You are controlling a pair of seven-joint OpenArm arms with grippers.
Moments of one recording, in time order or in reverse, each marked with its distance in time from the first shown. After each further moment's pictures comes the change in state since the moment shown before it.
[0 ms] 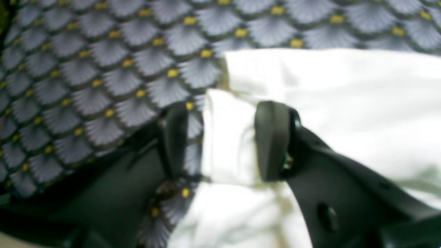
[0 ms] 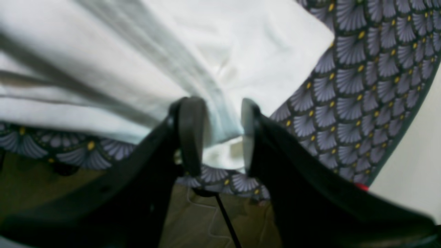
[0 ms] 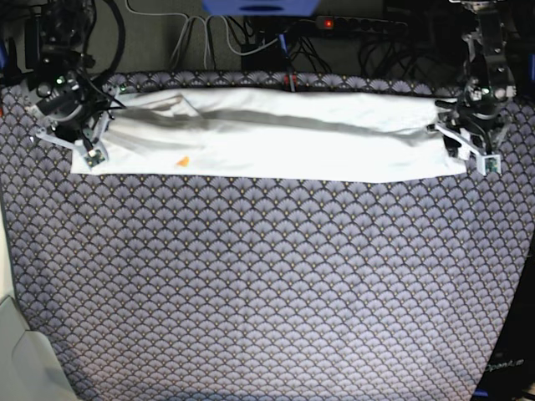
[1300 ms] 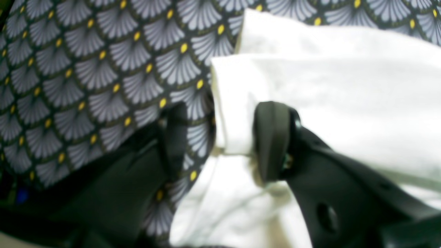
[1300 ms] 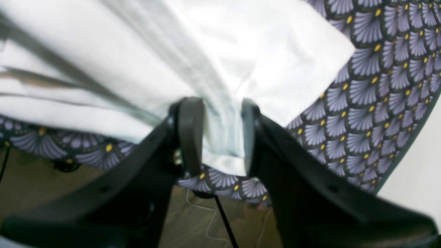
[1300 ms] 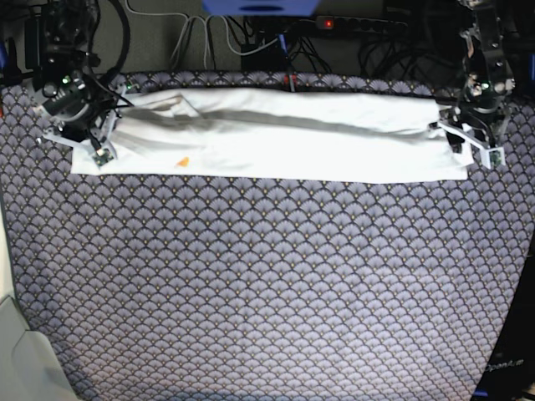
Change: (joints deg) left arm 0.1 2.1 -1.8 -2.3 -0.2 0.4 -2.0; right arm -0.1 0.0 -2.2 0.0 0.0 0.0 0.0
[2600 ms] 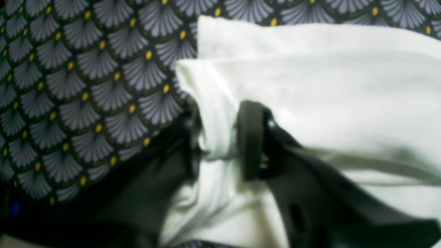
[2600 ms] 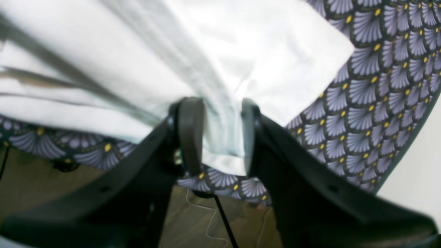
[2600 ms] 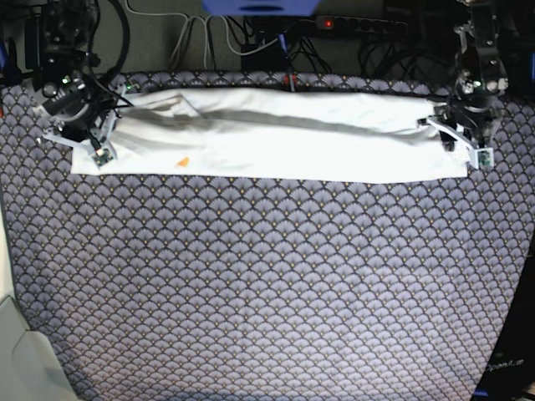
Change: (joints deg) left arm 1.8 0.0 2.6 4.3 0.3 0.2 1.9; right arm 0.0 0.0 0.0 0.0 0.0 0.0 0.0
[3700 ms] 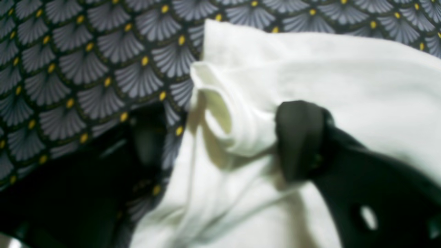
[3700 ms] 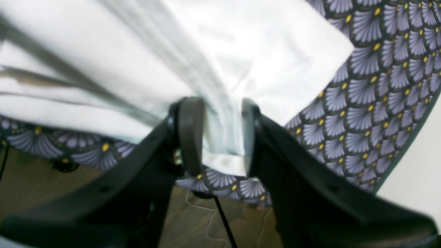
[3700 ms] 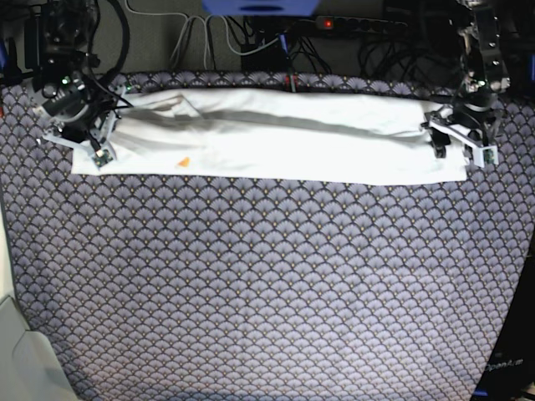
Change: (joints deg) left arm -1.2 -0.4 -0.3 -8.3 -3.9 -1.9 -8.0; right arm 0.2 0.0 0.0 0.0 0.0 0.0 0.0
